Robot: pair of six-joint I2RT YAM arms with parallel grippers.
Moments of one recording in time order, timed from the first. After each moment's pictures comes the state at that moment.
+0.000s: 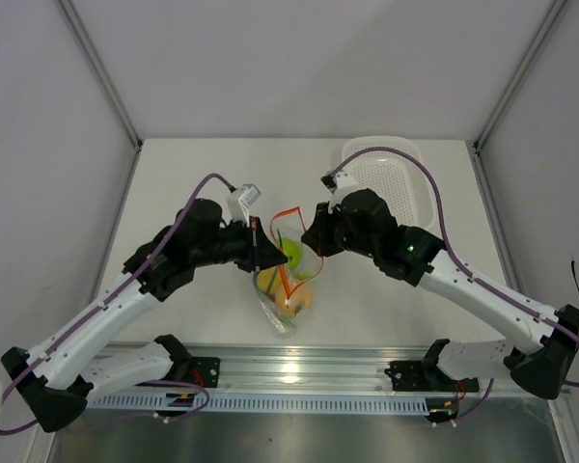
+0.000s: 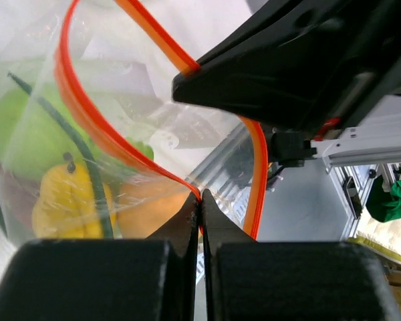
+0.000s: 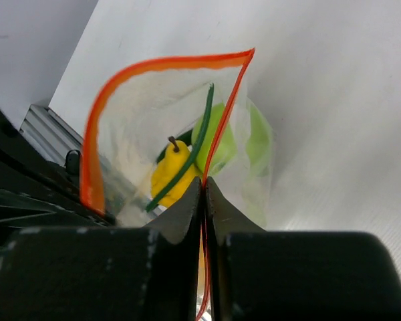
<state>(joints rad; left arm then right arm) -0.72 0.96 1.06 -0.54 0.35 -0.61 0.91 1.23 1.22 -0.45 0.02 0.51</state>
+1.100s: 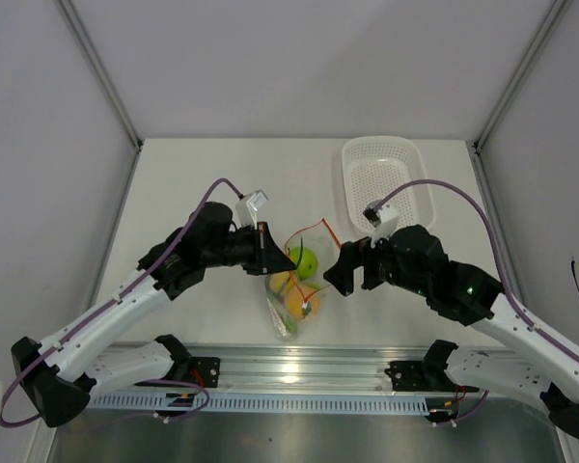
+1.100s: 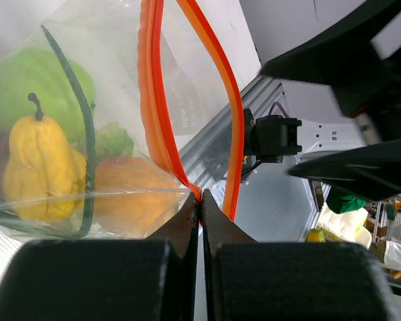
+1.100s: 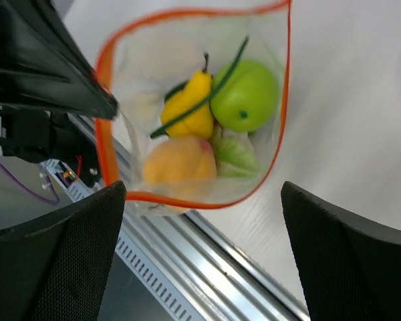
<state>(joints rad) -0.72 1.00 0.97 -0.45 0.42 -0.74 0.91 0.87 1.06 -0.62 0.03 0.44</state>
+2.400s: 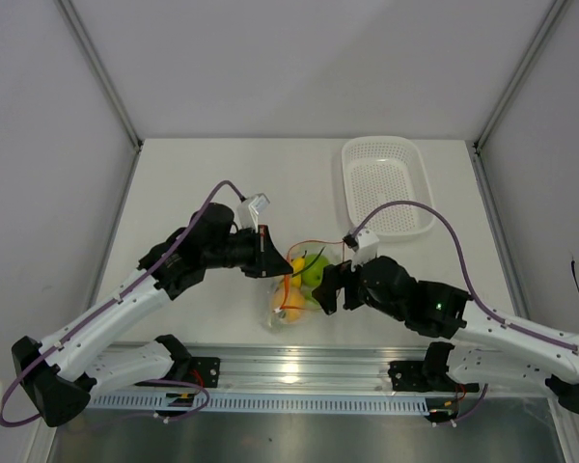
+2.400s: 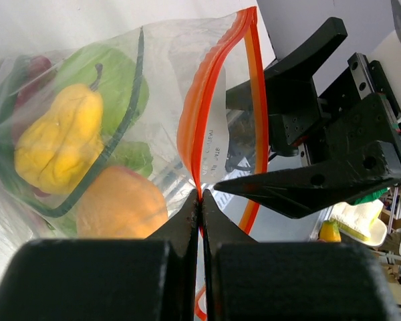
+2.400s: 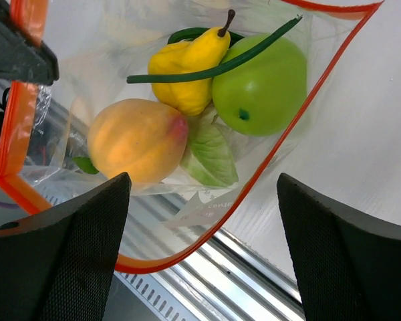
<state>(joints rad) -0.72 1.00 0.97 -0.49 0.43 -0.69 1.15 0.87 0.81 -0.47 0.28 0.58</state>
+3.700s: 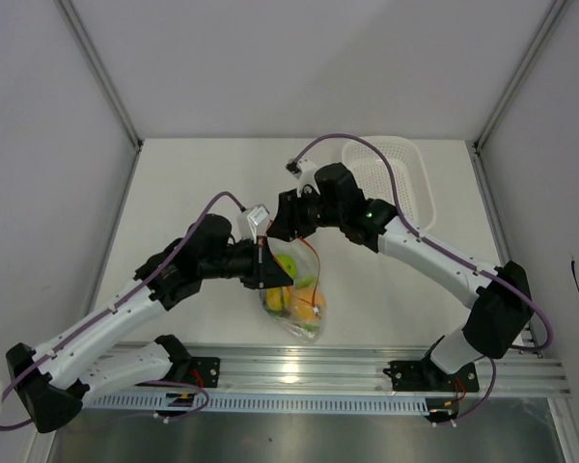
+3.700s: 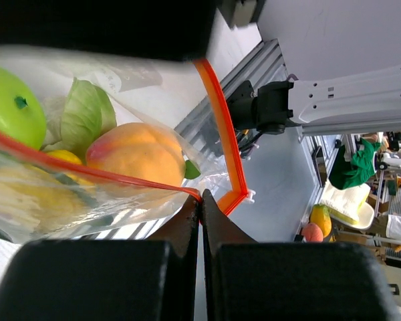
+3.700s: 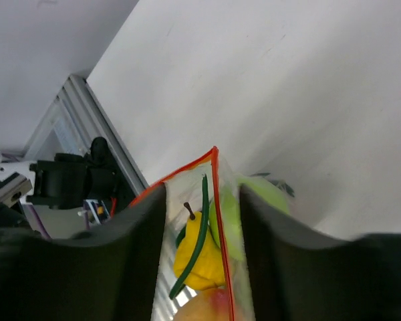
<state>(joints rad) -0.77 0.93 0.90 -0.47 0.45 -0.72 0.79 1.54 1.36 -0.29 -0.35 0.40</state>
